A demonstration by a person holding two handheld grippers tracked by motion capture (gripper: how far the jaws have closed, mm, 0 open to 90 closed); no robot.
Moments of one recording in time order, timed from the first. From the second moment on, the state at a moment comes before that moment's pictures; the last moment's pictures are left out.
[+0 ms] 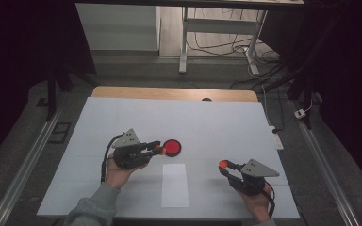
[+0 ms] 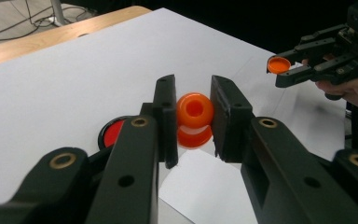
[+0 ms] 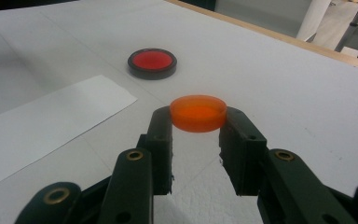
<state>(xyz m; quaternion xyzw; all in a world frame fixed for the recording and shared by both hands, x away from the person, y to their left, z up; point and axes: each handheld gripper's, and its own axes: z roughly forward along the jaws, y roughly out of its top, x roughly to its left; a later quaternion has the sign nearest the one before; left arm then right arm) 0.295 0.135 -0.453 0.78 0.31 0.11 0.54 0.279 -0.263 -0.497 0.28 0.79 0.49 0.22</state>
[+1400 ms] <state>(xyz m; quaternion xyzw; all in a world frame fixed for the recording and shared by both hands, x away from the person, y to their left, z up) 0.352 0.113 -0.464 0.79 0.34 0.11 0.49 0.280 -0.262 -0.499 0.28 0.80 0.49 0.22</state>
